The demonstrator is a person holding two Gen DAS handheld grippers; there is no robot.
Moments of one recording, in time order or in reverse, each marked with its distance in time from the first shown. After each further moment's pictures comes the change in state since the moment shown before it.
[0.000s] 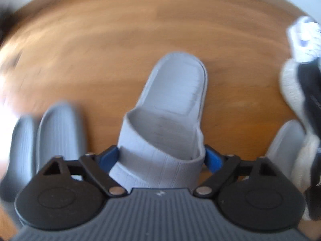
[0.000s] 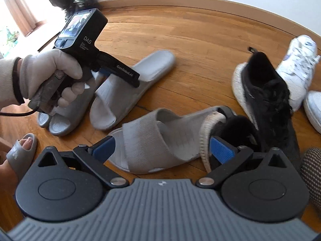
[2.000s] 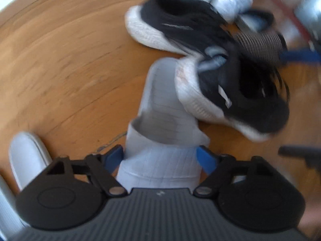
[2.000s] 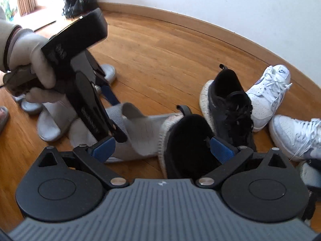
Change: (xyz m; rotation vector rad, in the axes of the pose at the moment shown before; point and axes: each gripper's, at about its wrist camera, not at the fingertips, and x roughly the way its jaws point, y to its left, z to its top) left arm 0.011 -0.146 -0.032 0.558 -0.043 -0.336; right arm -0.006 -0.046 -0.039 -0.123 -0.071 -0.245
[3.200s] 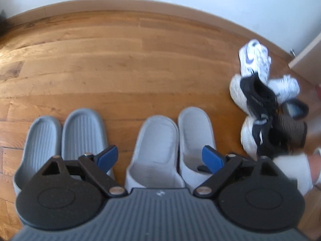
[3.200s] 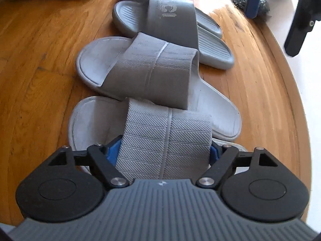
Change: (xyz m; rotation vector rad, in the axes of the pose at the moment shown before) left arm -0.168 0.114 -0.089 -0.391 -0.164 0.143; right arm 0.100 0.204 0.020 -1.031 -0.025 0.318
